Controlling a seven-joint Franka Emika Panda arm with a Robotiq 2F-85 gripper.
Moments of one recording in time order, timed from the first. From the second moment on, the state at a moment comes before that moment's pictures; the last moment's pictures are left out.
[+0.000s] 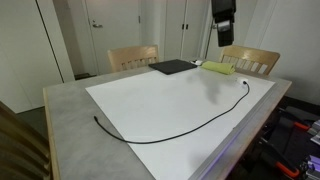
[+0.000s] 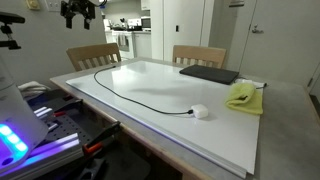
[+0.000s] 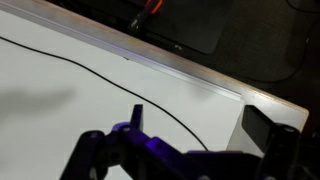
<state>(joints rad) 0.26 -0.20 0.30 -2.33 0.15 1.85 0.08</state>
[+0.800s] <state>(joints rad) 0.29 0.18 0.32 -2.05 0.08 1.96 0.12</state>
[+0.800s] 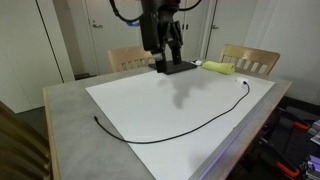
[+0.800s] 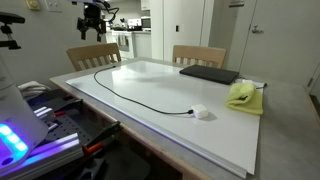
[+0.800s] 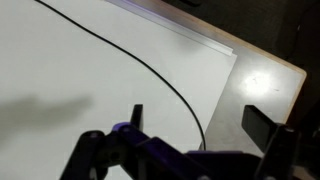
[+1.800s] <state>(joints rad) 0.38 0.31 0.31 -1.99 -0.02 1.96 0.38</state>
